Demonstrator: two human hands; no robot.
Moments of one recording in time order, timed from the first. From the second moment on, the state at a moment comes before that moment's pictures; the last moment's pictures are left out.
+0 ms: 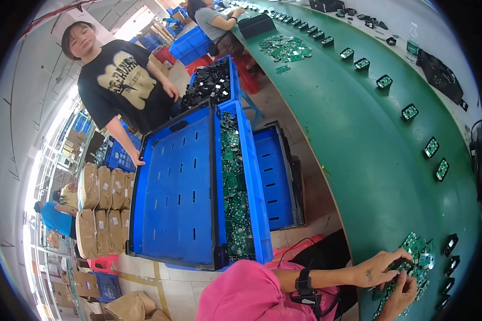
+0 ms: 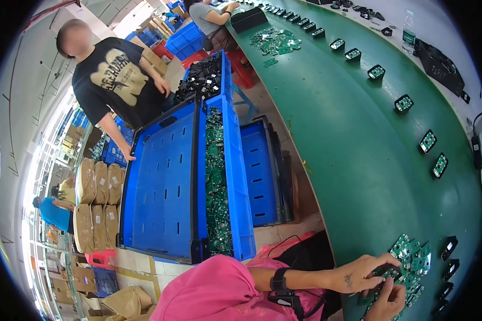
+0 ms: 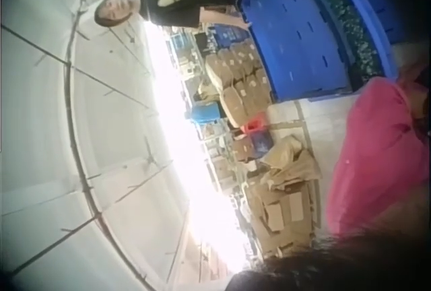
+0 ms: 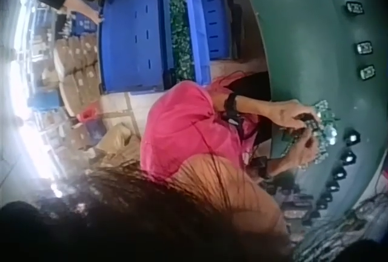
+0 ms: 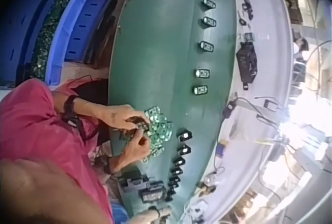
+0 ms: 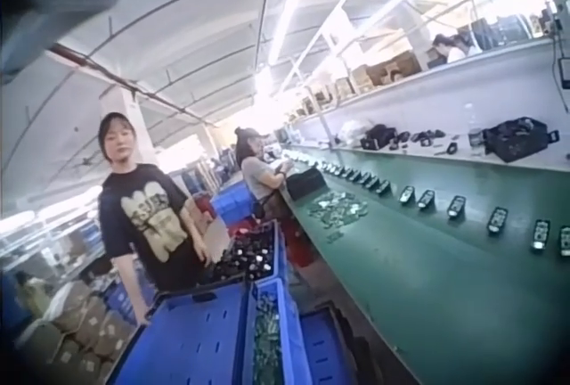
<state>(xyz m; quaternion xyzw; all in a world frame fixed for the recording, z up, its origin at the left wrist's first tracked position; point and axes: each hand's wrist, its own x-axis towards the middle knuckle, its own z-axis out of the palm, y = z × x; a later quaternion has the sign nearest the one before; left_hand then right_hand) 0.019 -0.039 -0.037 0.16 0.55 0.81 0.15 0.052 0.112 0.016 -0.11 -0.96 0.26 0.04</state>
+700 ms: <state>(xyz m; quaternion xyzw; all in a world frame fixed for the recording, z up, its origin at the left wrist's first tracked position) 0.009 -0.043 -0.040 0.10 0.56 0.79 0.24 0.046 0.095 -0.003 -0.11 -0.83 0.55 0.05</state>
